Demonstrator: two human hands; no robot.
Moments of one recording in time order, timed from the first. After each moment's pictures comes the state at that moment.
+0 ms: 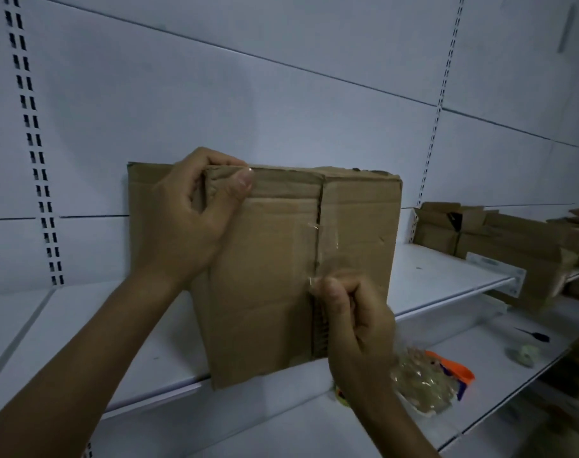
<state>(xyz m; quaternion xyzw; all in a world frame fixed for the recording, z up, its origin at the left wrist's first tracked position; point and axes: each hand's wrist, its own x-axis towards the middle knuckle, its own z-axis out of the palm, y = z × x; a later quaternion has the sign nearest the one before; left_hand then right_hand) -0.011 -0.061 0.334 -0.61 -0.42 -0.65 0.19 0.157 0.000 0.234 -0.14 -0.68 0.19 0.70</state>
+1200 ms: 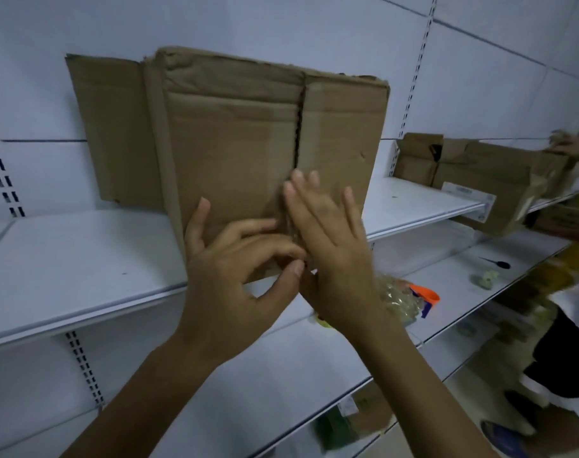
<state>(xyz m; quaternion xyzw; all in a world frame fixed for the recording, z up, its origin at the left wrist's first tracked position) 0.072 -0.086 0.216 -0.67 -0.48 -0.50 0.24 0.192 0.007 0.212 -0.16 -0.81 -0.15 0.54</state>
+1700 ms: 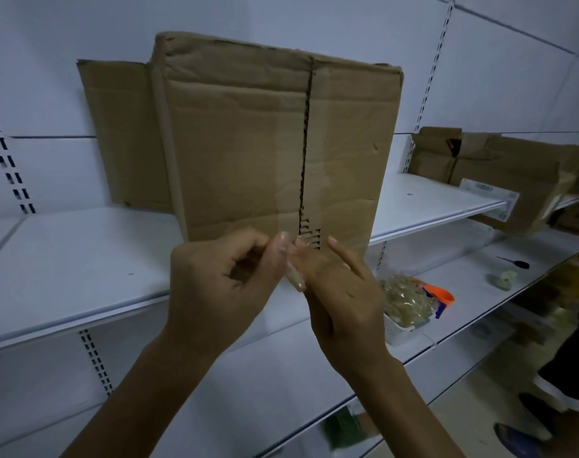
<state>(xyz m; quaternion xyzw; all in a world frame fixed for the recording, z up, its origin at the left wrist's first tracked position) 0.062 -0.087 0.220 -0.66 -0.43 -0.59 0.18 0.191 -0.003 0.170 -0.10 -0.79 -0.09 0.60</state>
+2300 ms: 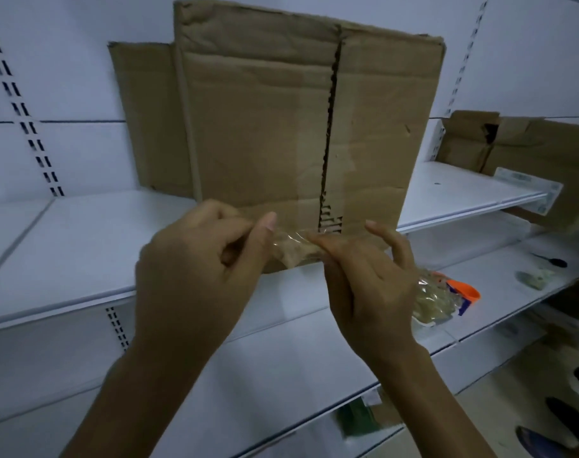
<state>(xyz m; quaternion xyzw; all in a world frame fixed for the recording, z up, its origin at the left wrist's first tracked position) 0.055 -0.110 0.226 -0.58 -0.60 -0.49 0.25 0.193 0.002 0.176 -0.12 -0.76 -0.14 0.62</state>
